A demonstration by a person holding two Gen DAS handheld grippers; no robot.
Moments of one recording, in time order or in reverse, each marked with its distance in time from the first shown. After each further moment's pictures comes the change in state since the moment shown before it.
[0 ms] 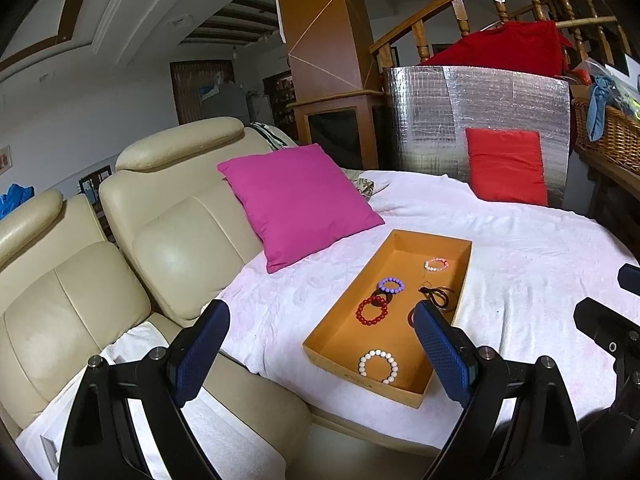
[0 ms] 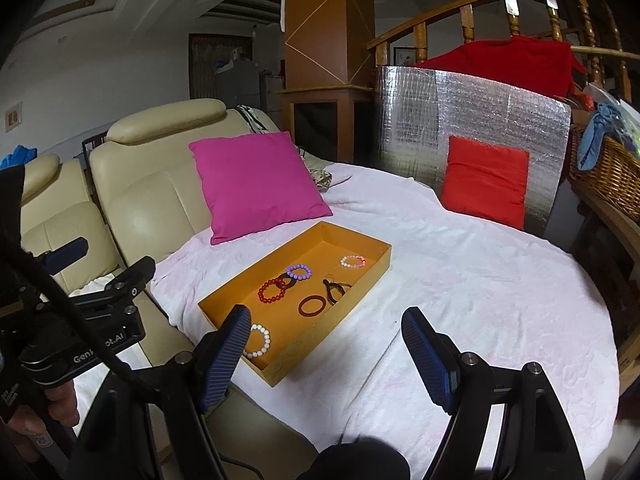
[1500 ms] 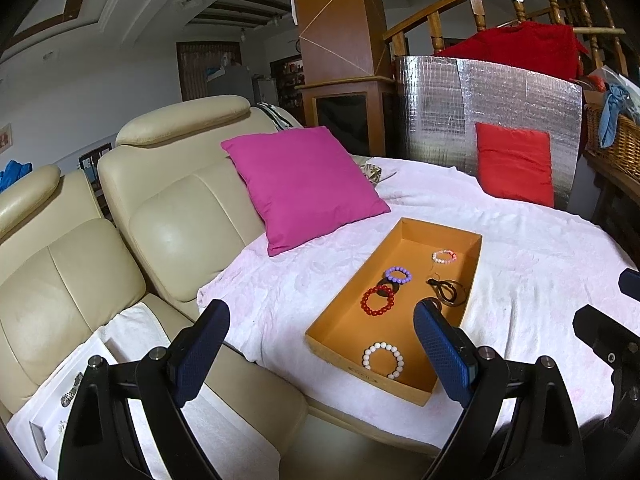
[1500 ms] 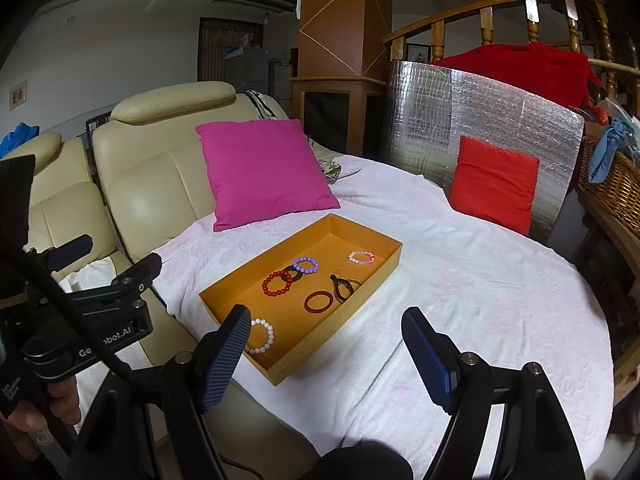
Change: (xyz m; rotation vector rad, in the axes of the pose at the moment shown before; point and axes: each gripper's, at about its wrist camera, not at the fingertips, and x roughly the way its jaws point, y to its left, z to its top) left arm 0.026 0.016 -0.005 -0.045 0.053 -0.005; right arm 0.022 0.018 0.004 -0.053 0.035 -0.003
